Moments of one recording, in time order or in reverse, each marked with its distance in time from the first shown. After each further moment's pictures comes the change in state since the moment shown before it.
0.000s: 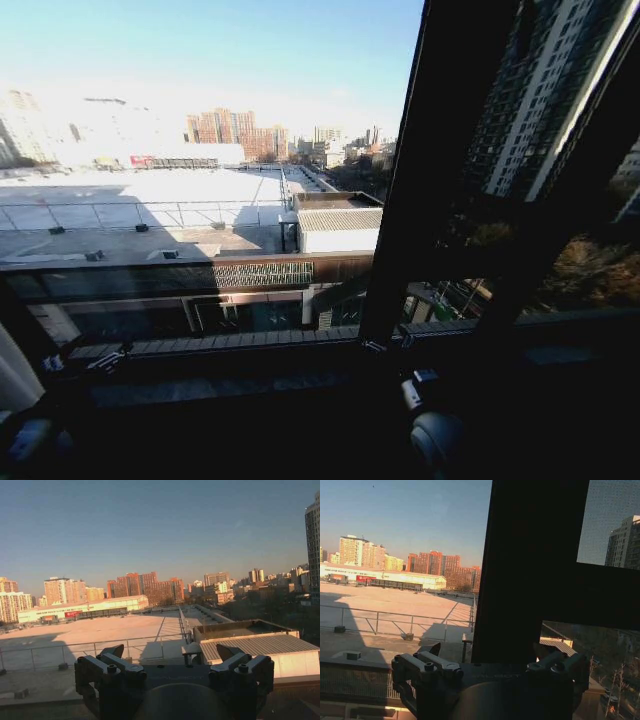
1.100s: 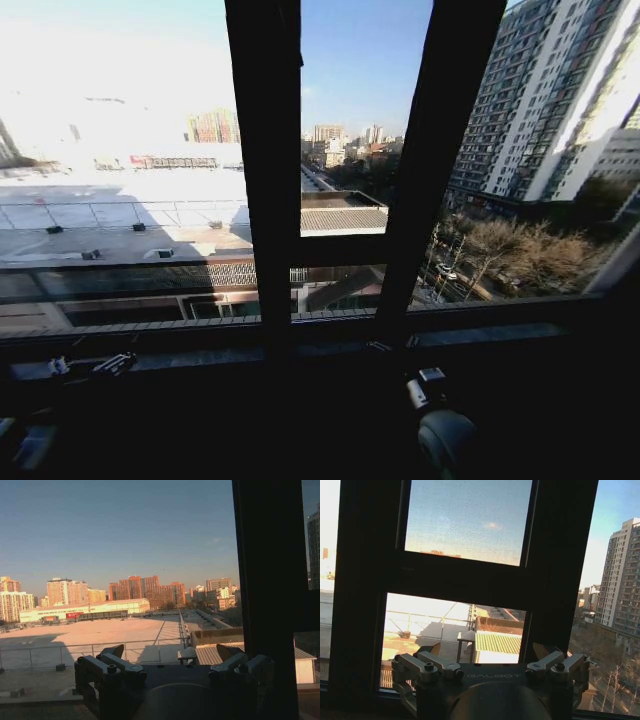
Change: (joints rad) left arm -0.002 -0.099 0.014 -0.082 0.046 0.029 0.007; right arm -0.008 -0.060 0.028 0.002 0.051 0.002 0.001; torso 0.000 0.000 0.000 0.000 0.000
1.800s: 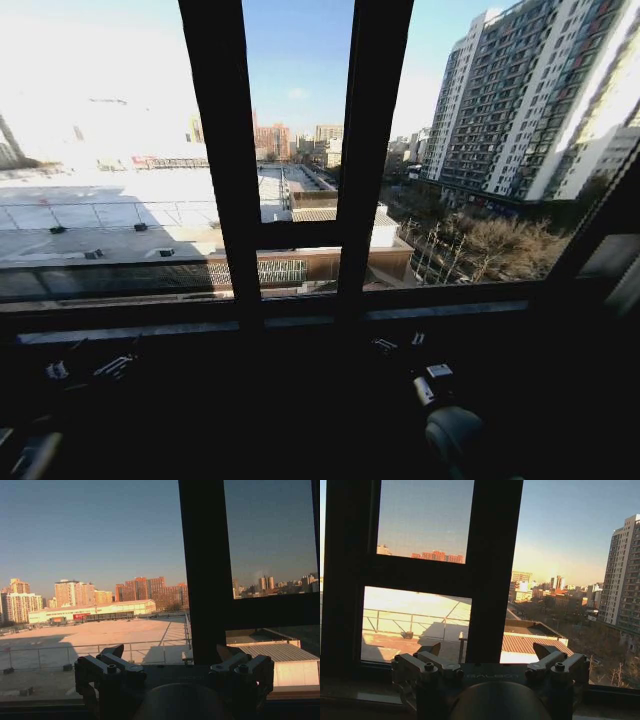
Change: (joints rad) left arm 0.019 -0.056 -0.012 -0.054 0.016 0.009 0.000; right arm 0.001 -0.031 0.018 -0.002 0.043 0.007 0.001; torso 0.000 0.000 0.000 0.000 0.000
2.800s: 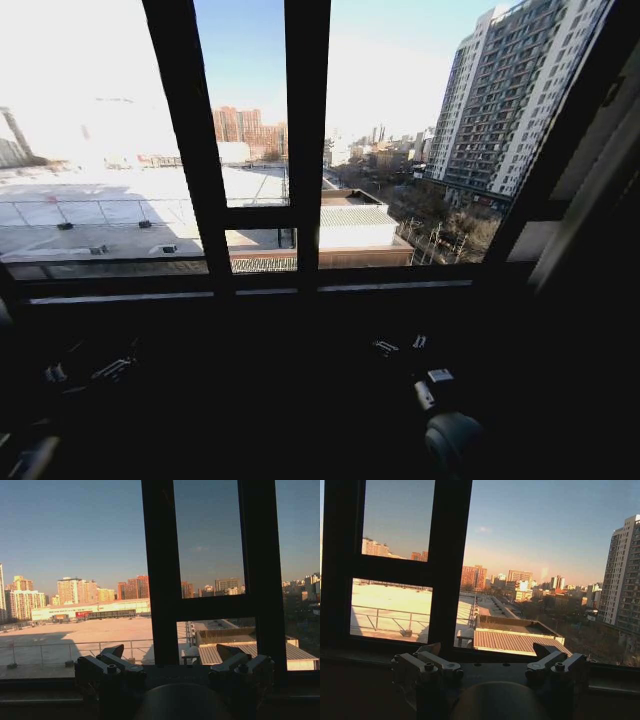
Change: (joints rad) left arm 0.009 0.006 0.008 0.029 -0.005 -0.038 0.011; right arm -0.031 0.037 0.008 0.019 -0.043 0.006 0.003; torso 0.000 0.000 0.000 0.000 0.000
